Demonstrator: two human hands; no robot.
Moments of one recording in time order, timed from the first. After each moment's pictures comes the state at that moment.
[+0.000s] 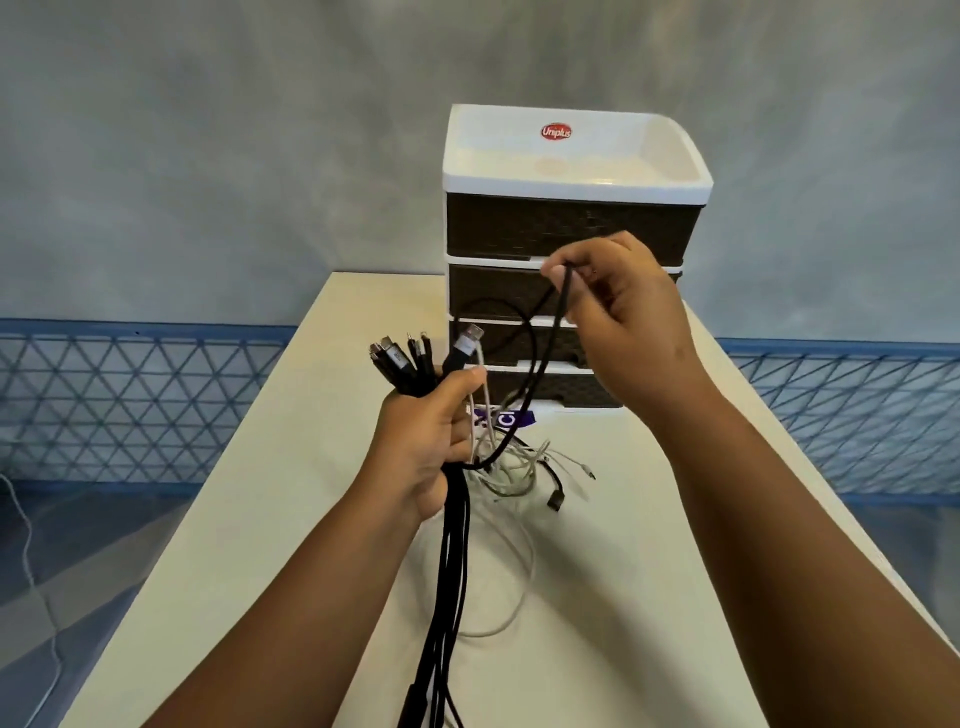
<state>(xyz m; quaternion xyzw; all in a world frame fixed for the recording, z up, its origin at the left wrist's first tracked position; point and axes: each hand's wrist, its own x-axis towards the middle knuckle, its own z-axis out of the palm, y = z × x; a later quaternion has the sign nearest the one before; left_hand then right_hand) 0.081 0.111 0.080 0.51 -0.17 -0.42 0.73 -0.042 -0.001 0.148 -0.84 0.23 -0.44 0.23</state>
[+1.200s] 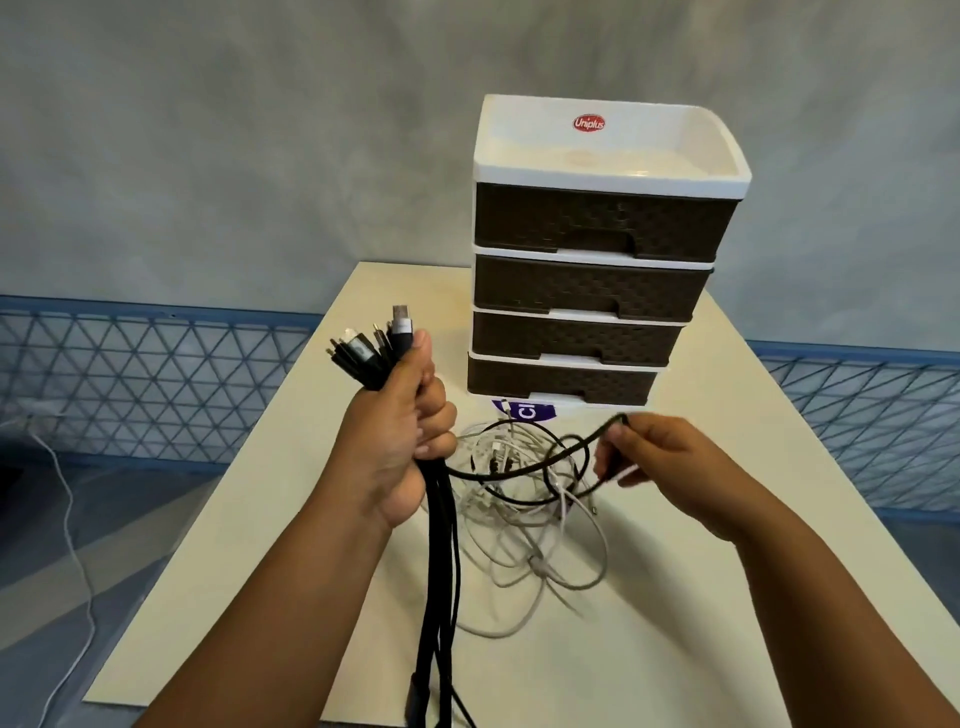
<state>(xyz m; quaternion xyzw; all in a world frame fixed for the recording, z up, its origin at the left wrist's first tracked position) 0.093 0.149 0.092 0.43 -0.16 -0.43 0.78 -0.103 -0.010 0.056 -0.78 0.34 -0.15 0.50</state>
